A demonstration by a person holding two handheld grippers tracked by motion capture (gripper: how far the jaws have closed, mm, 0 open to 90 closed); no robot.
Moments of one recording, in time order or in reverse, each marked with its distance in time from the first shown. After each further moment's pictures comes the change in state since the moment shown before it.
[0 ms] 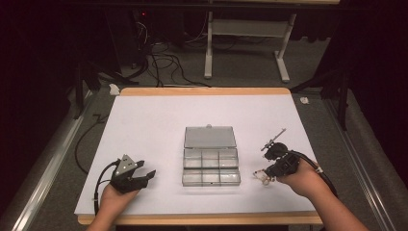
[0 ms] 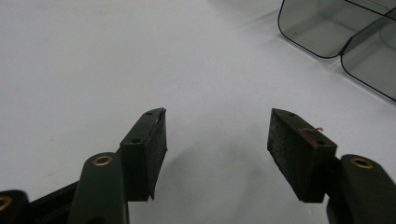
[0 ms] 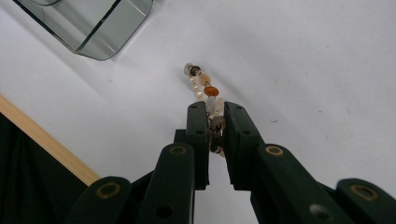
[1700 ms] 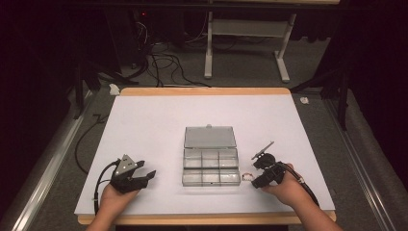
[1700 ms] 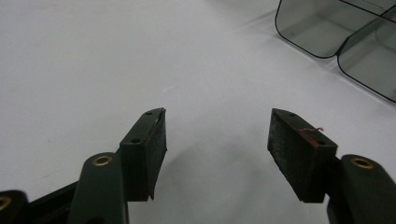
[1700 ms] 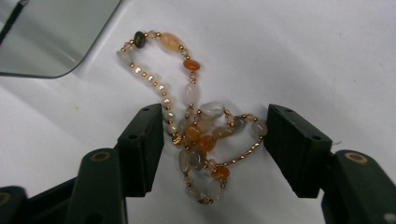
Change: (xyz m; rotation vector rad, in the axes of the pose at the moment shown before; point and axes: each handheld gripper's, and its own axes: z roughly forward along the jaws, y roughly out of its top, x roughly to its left) left arm 0.000 0.000 0.000 0.000 -0.009 0.003; right arm 0.016 -0.001 0.063 0.012 -0.036 0.086
